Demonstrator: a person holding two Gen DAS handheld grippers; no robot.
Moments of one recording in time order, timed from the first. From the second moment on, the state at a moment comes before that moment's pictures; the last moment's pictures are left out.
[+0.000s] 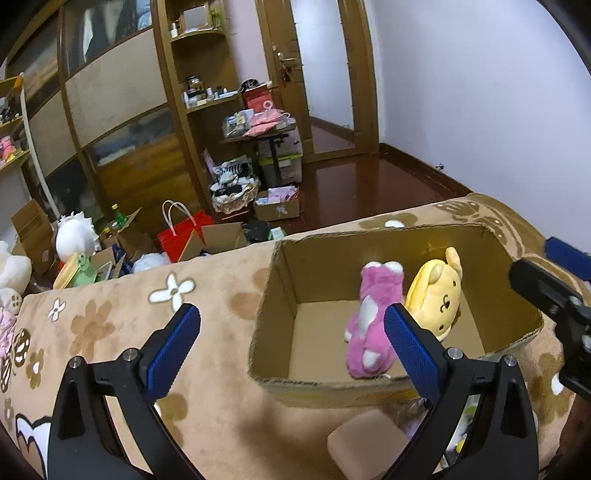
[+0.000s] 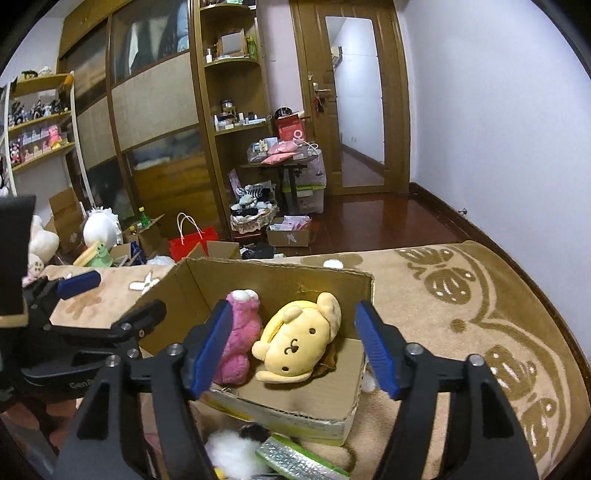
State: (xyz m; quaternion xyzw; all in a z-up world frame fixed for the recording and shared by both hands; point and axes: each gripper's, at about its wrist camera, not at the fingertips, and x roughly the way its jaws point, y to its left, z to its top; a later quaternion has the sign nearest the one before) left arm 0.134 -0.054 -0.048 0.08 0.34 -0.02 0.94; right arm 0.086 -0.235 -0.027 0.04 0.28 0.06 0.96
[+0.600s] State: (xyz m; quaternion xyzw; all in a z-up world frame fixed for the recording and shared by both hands) left arm 0.062 -0.033 -0.015 0.08 0.32 -0.01 0.94; right arm 0.032 -0.254 -0.005 0.08 0.29 0.04 0.95
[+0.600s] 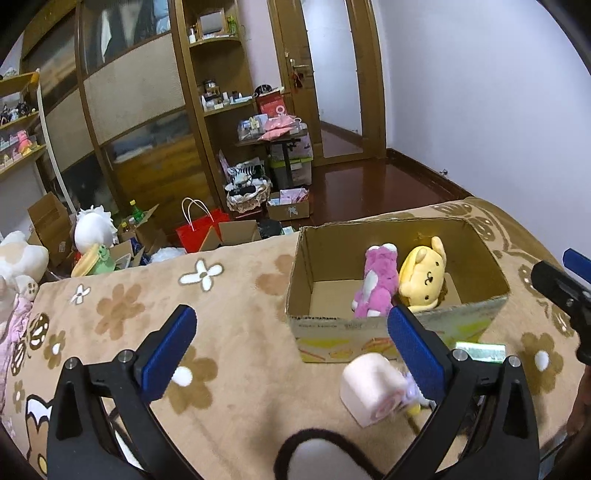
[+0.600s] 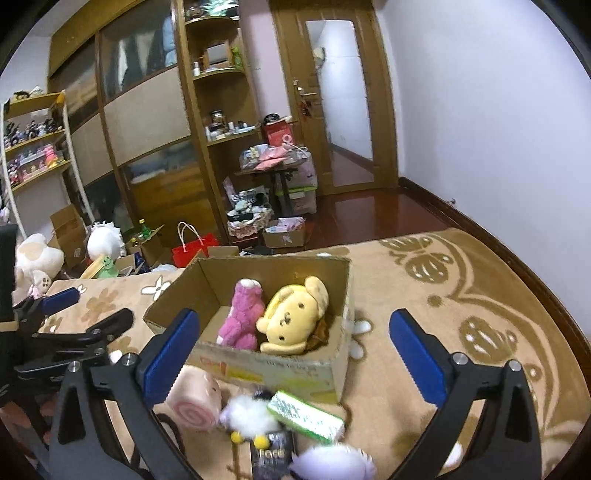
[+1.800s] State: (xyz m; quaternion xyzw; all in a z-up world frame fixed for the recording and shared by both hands) left arm 0.092 -0.054 -0.077 0.07 0.47 -0.04 0.88; right arm 0.019 -0.263 -0.079 0.07 0.45 -0.02 0.89
